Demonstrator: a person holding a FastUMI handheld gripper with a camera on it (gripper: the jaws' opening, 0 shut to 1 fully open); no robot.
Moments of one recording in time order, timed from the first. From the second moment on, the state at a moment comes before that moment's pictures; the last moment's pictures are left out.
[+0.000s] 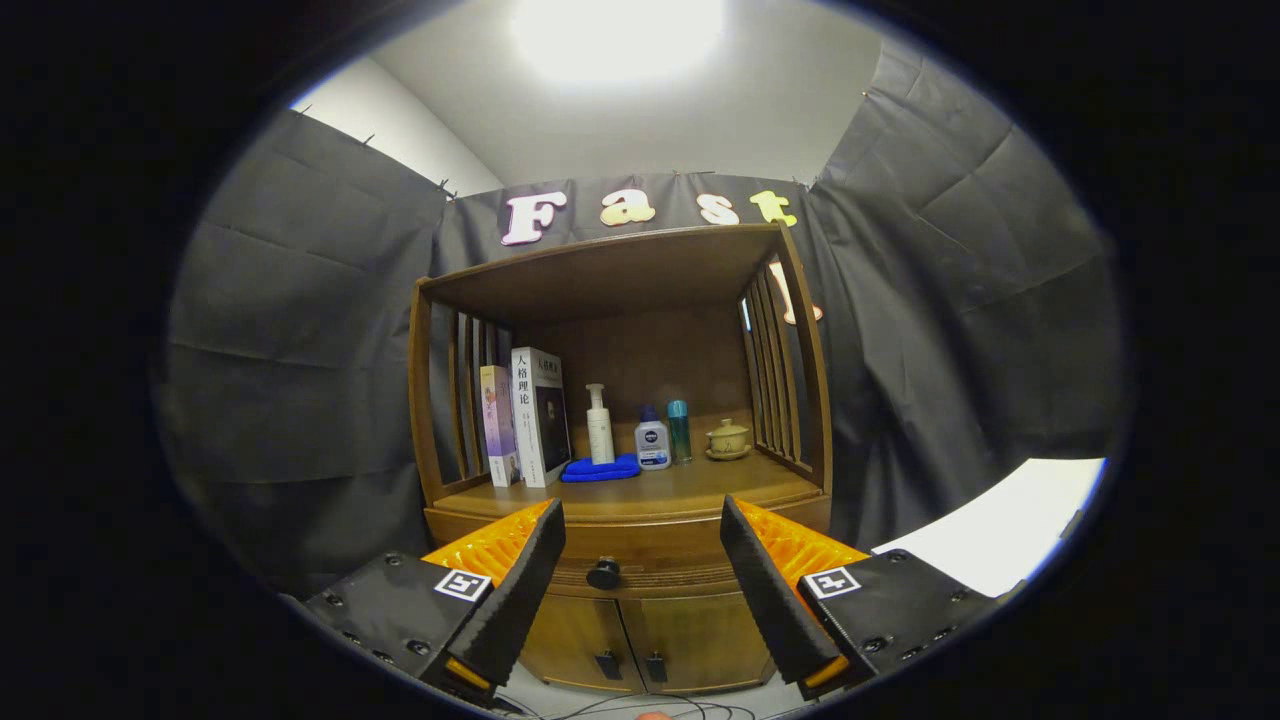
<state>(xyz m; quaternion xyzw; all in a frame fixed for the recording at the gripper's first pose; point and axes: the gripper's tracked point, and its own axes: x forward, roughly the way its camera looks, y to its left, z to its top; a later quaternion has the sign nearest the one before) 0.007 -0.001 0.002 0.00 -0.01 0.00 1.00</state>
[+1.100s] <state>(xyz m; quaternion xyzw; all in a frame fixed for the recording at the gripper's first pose) 0.119 0.032 -0.065 -0.02 0.07 0.05 1.00</state>
